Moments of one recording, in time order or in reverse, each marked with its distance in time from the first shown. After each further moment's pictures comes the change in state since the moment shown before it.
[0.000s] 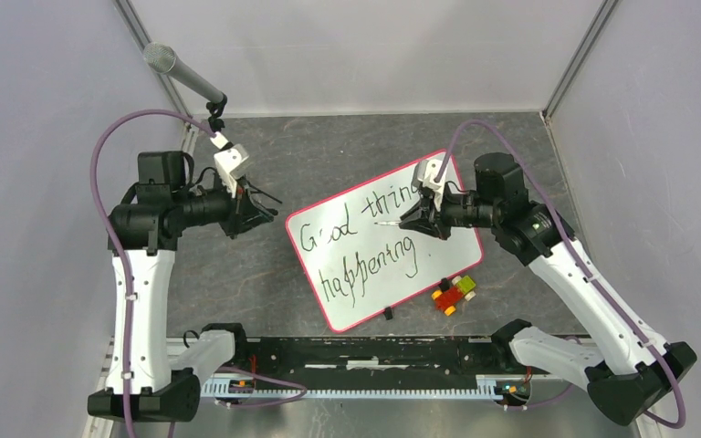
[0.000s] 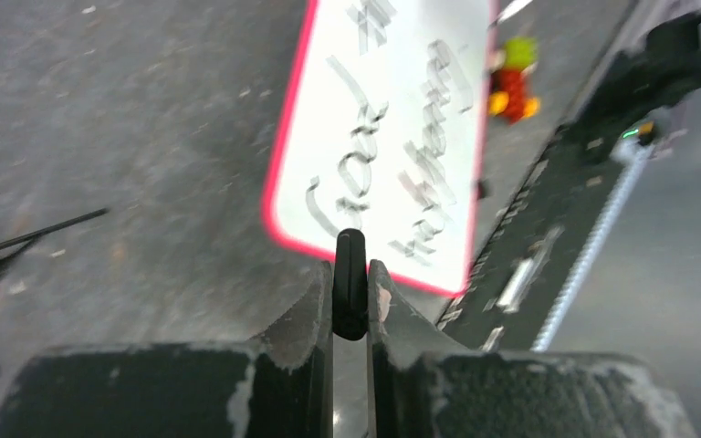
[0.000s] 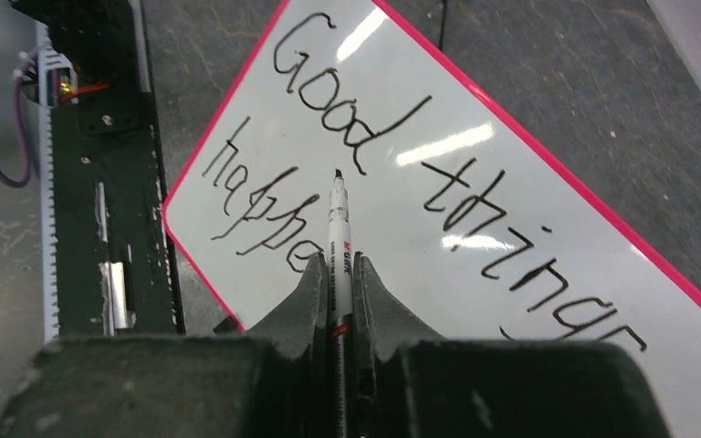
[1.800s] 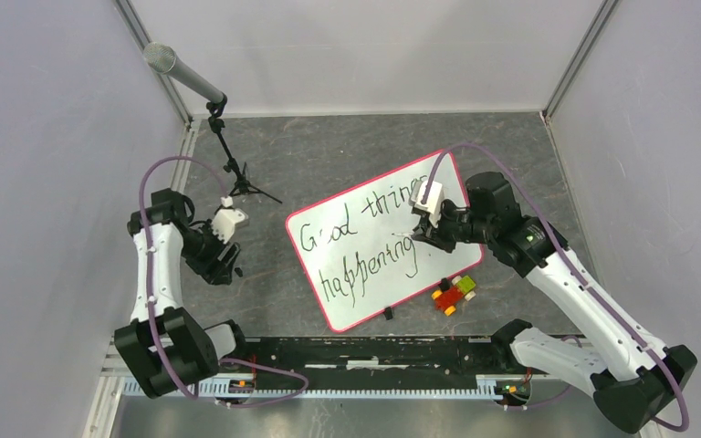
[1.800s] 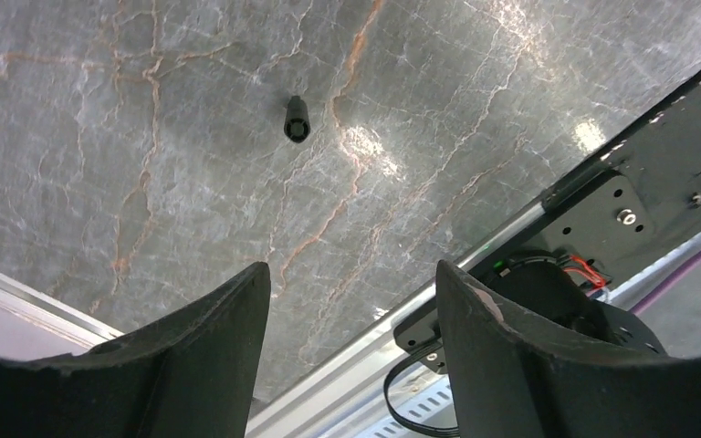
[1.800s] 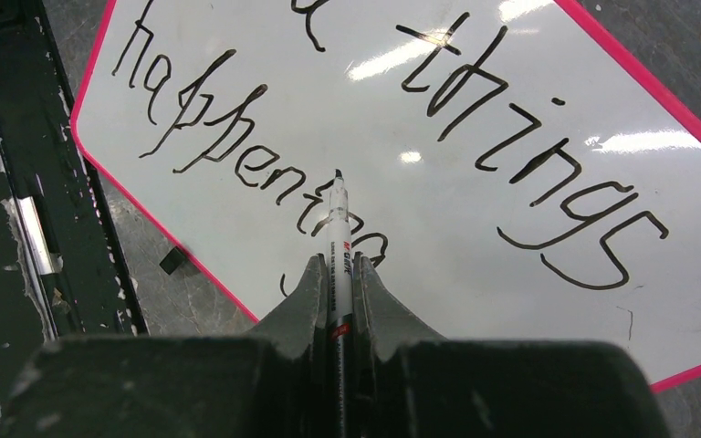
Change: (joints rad) left arm 0.358 0.138 -0.448 -0.066 -0.443 0.525; right arm 0.035 -0.051 -0.131 -0.035 0.193 -0.073
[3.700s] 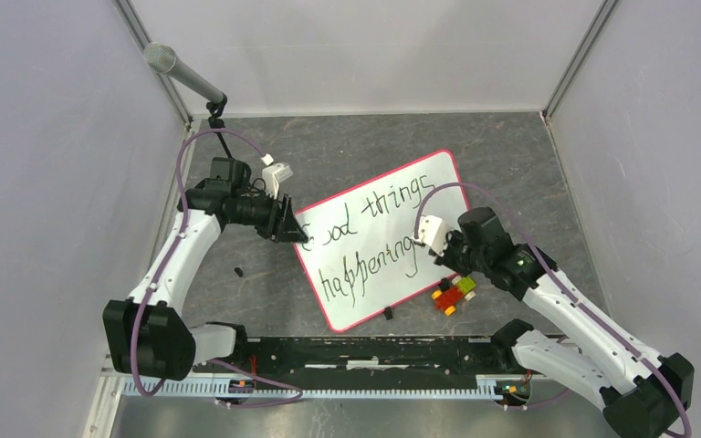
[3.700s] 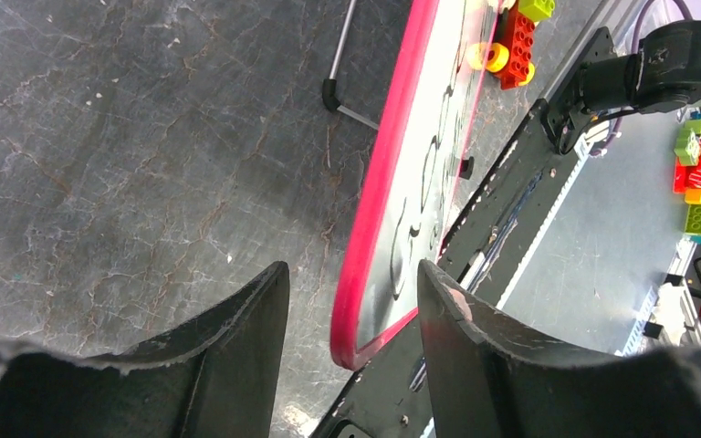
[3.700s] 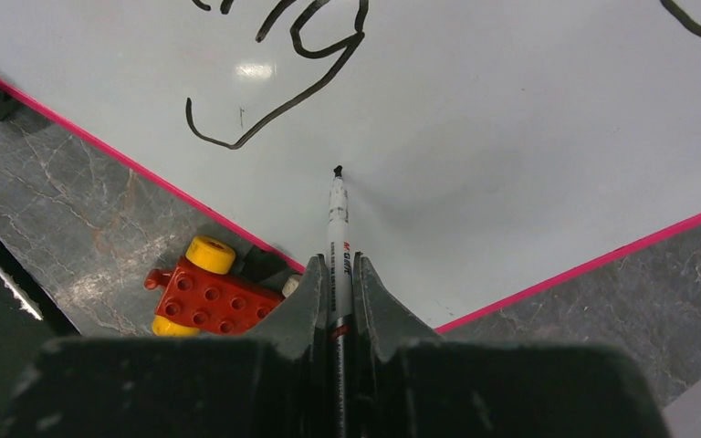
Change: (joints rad) left arm -0.506 0.076 0.058 0.441 0.468 -0.855; right arm 0.033 -0.114 -0.278 -0.042 0.370 -0.087
